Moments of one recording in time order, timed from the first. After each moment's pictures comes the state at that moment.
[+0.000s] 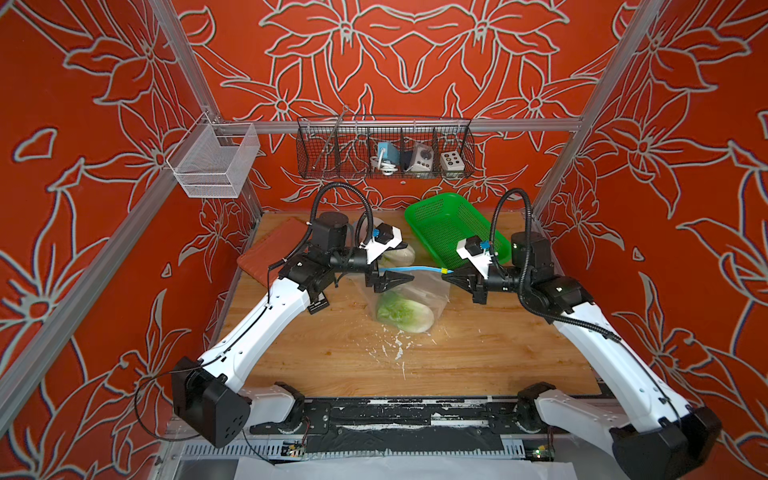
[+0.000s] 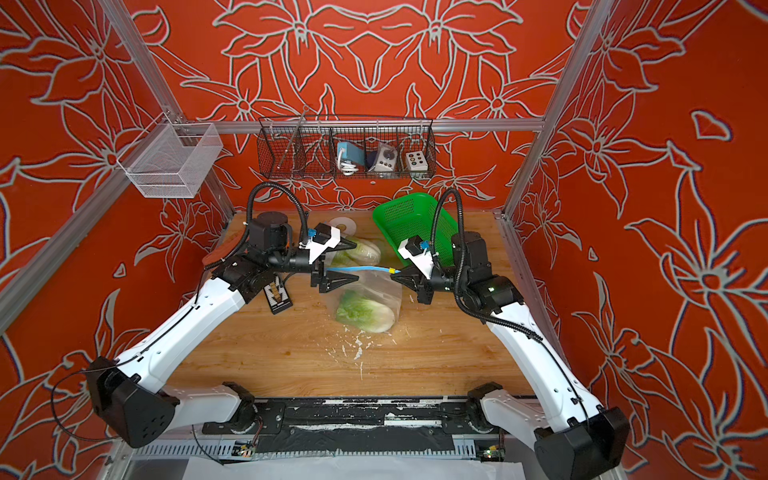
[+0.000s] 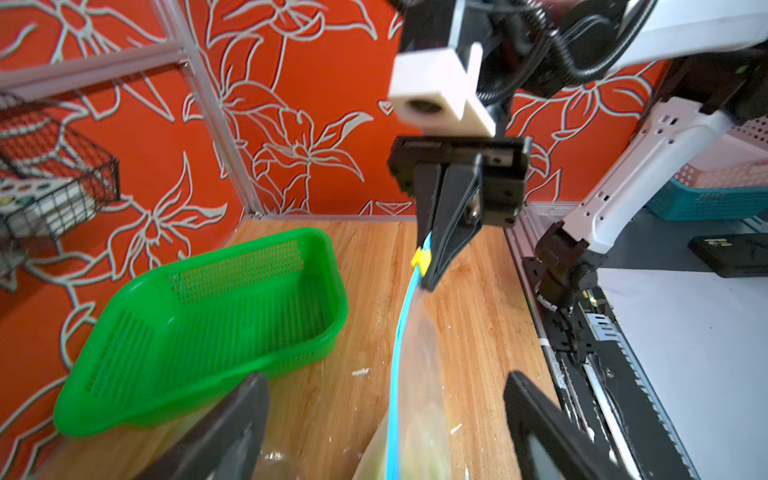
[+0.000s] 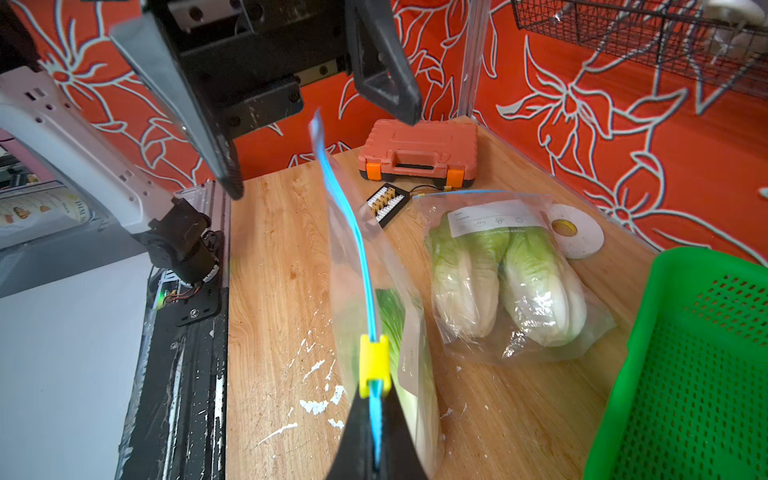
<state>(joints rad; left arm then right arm) -0.46 1.32 1.29 -0.31 0.93 0.41 0.37 1.09 1.08 -0.54 -0.87 -0.37</state>
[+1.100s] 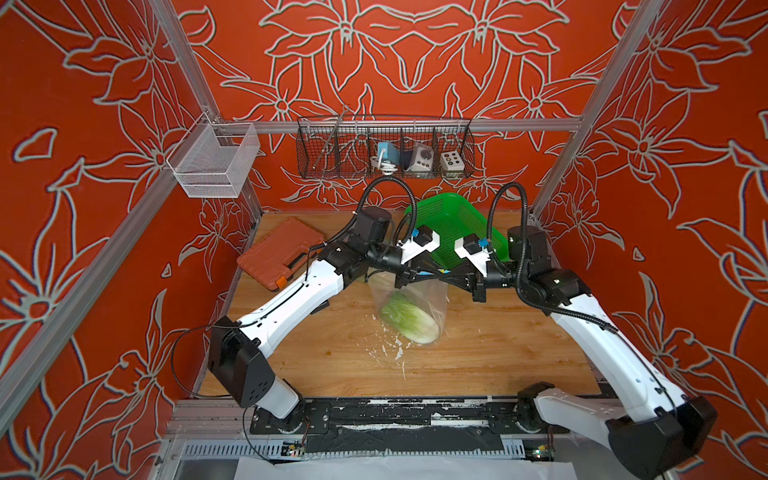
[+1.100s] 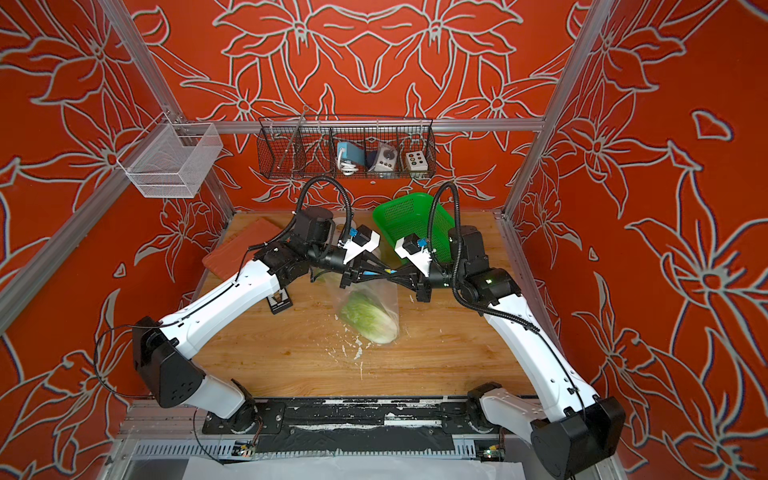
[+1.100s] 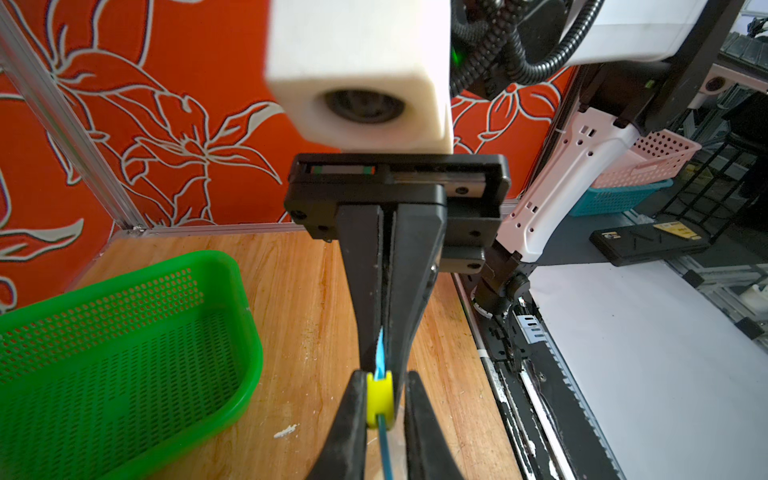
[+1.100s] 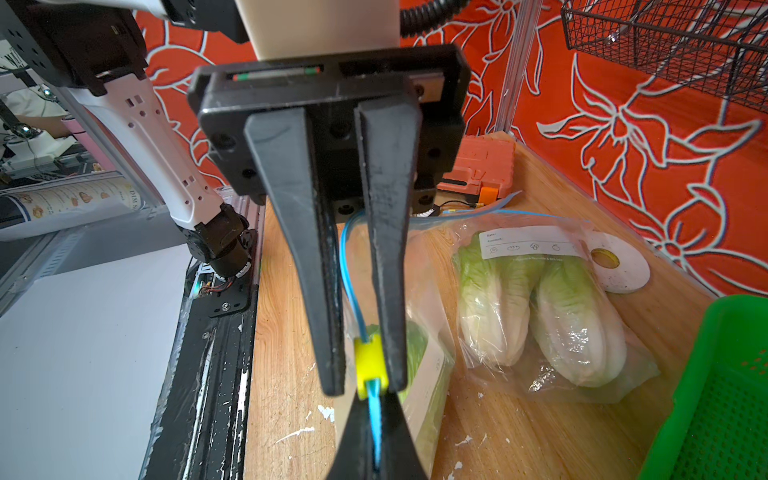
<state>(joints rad) -0.60 1.53 1.45 -0.39 0.99 0.39 0.37 1.13 1.13 -0.59 -0.96 -0.42</state>
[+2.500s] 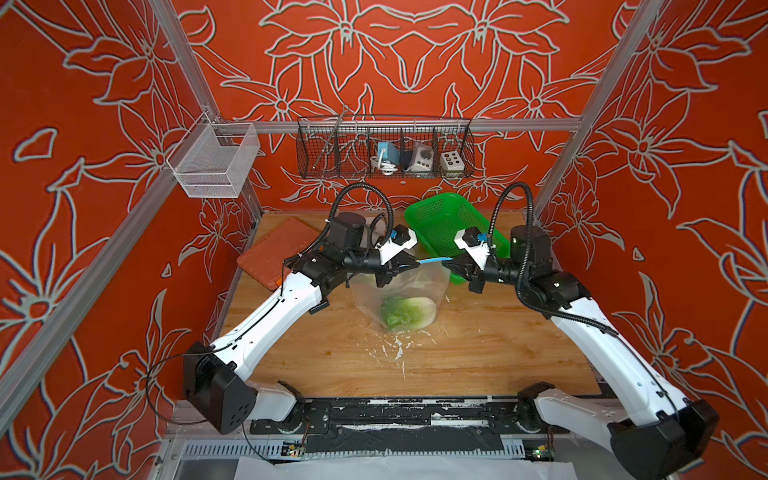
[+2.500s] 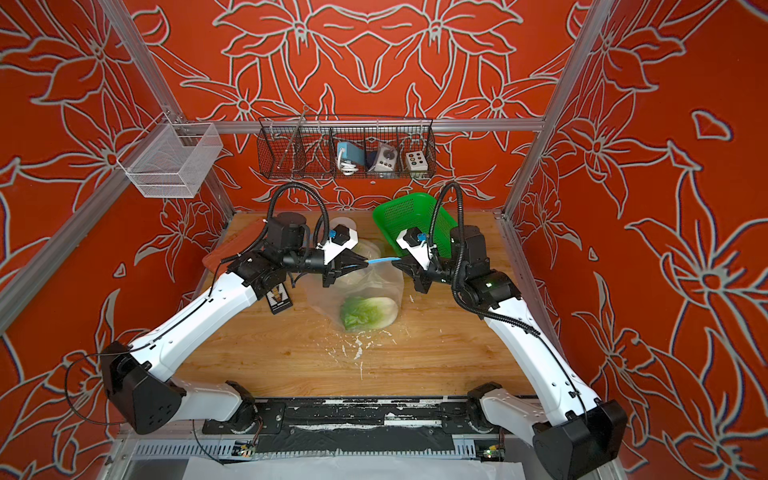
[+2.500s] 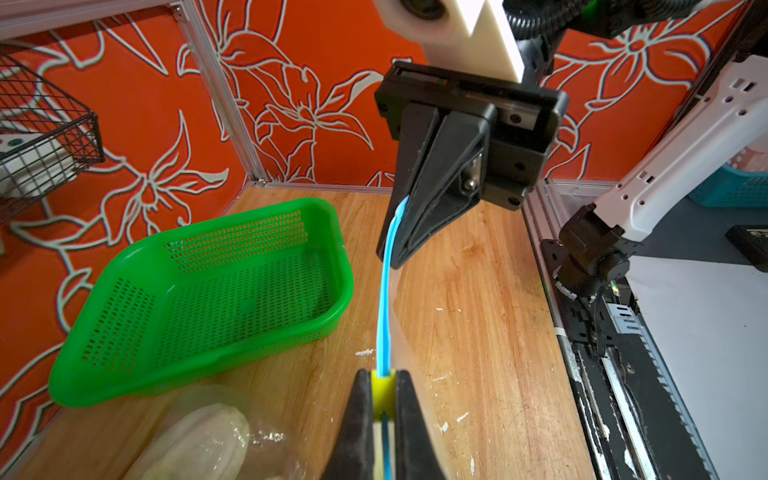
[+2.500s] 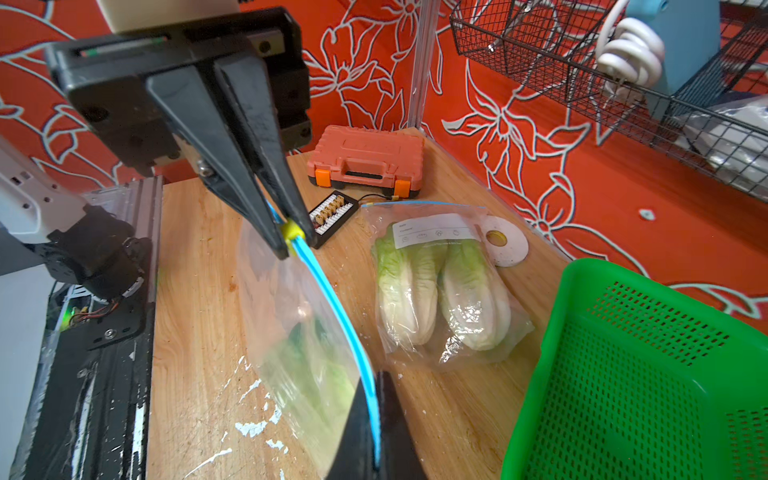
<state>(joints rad) -0.50 1.35 1.29 -0.38 0.77 0.41 0.38 1.11 1.10 -0.44 -0.68 -0.37</state>
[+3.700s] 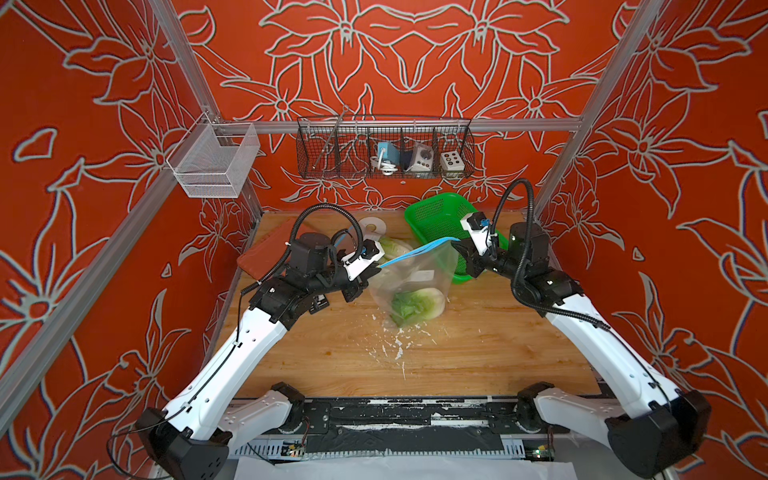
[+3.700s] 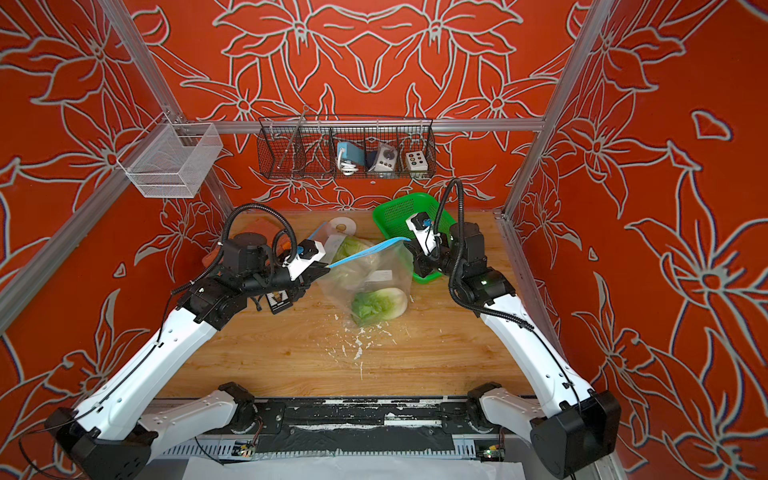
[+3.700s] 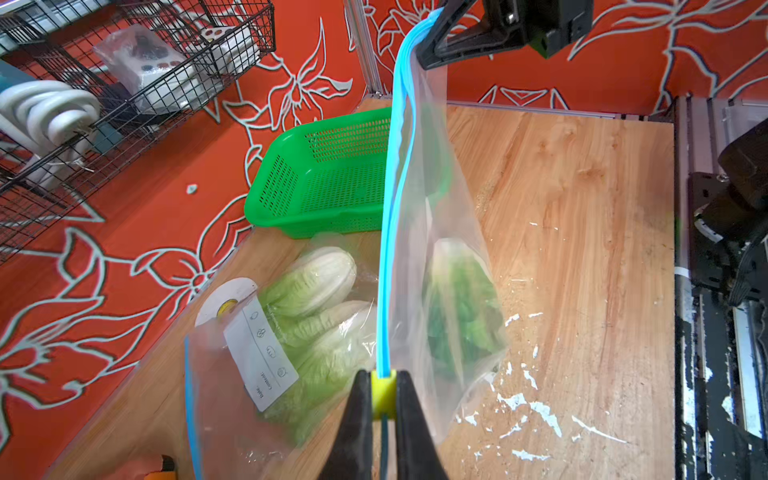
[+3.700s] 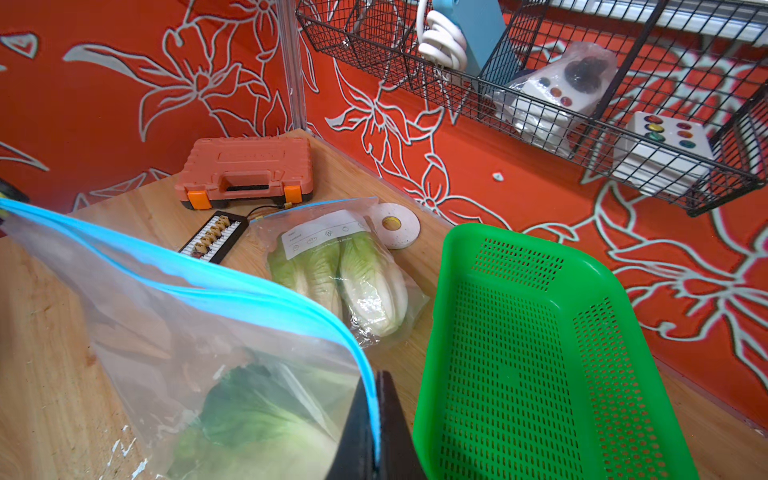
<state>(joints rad) -0.41 1.05 1.14 -0.56 0.47 0.48 0.38 1.14 1.08 -0.29 -0.36 -0.24</state>
